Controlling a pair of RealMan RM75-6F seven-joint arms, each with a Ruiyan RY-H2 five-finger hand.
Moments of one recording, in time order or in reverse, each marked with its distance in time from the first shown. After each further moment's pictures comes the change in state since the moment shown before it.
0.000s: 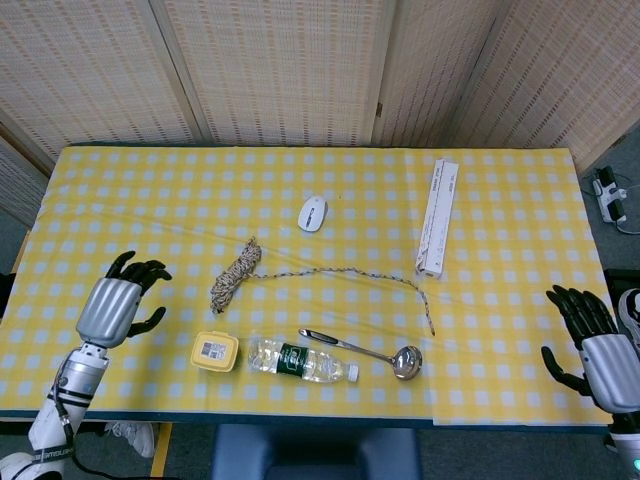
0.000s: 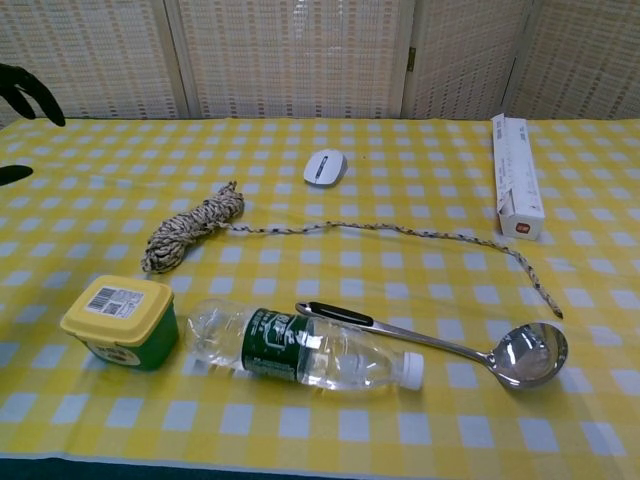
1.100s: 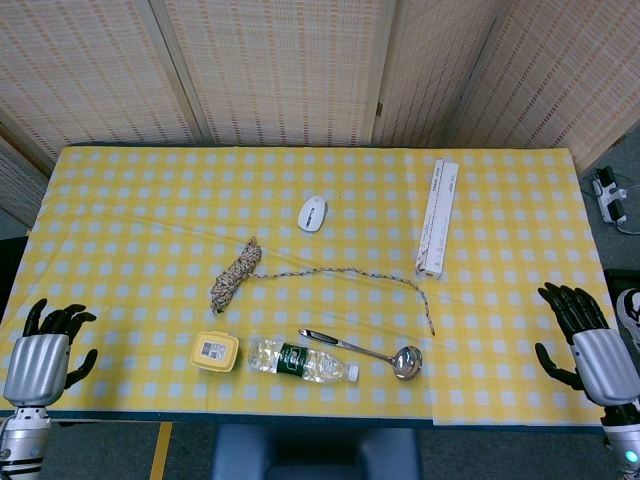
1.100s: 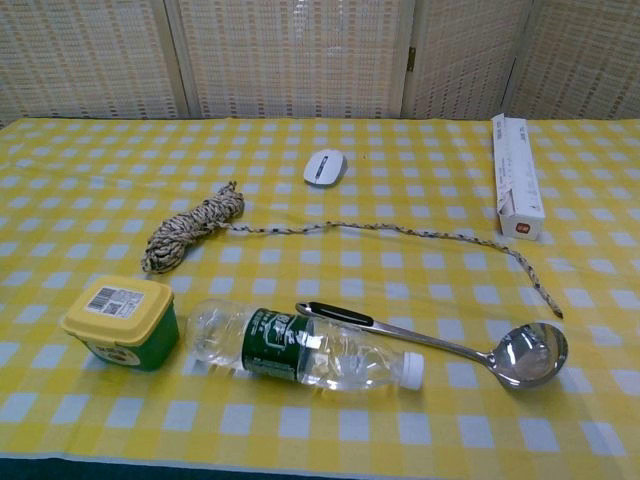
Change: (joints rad) left arm 0.299 0.018 0.135 0.020 0.040 0.312 0.081; right arm 0.027 -0.010 0.007 -0.001 0.016 -0.058 -0.020
